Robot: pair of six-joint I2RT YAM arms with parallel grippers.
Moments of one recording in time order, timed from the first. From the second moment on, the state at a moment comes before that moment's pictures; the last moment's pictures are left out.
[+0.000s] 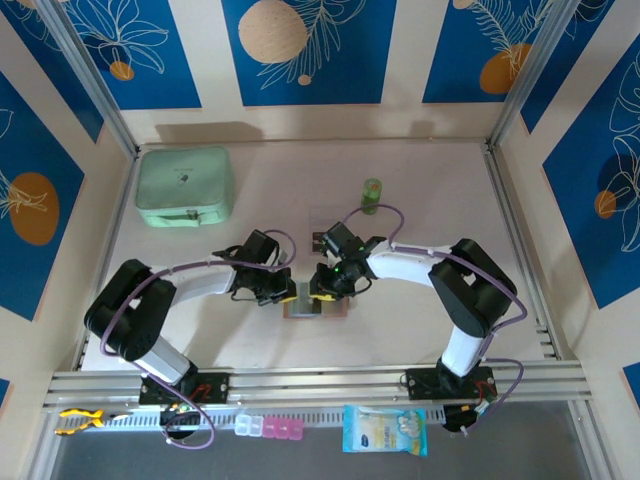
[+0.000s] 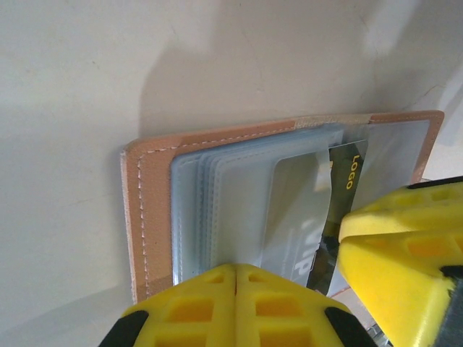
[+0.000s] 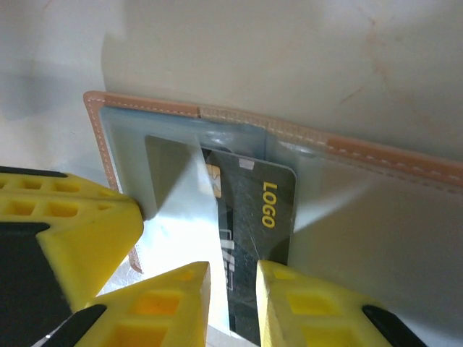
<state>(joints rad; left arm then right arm) -0.61 1.57 0.73 -0.29 0.48 -0.80 0.75 1.73 0.97 -0.41 -0.44 0.85</state>
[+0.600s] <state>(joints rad) -0.65 1.57 0.78 -0.31 0.48 -0.80 0.74 1.68 0.92 -0.41 -0.43 0.86</state>
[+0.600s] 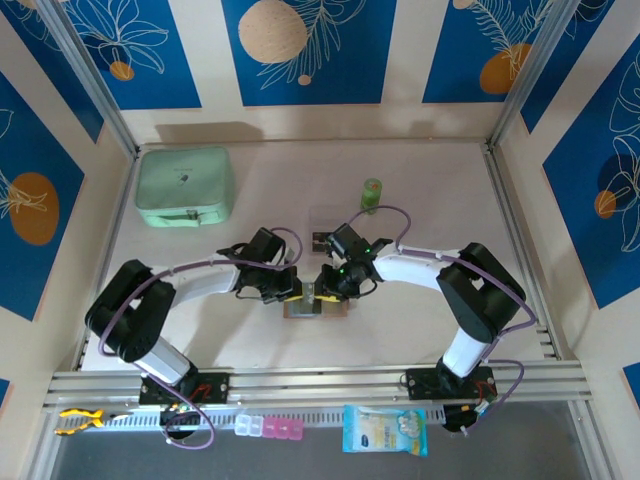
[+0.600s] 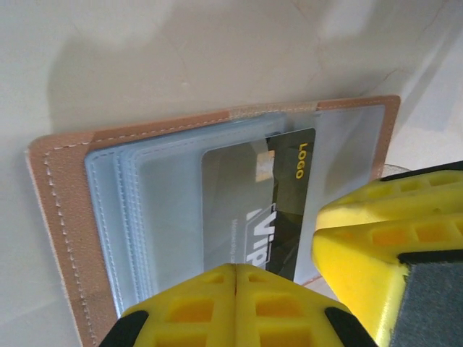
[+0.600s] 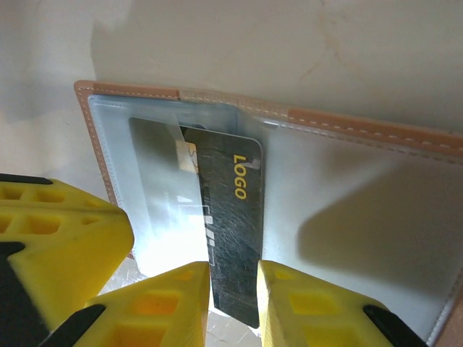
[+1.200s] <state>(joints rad) -0.65 1.61 0.78 -0.30 0.48 -0.80 0.73 1.72 0.89 -0.32 -0.47 0.87</state>
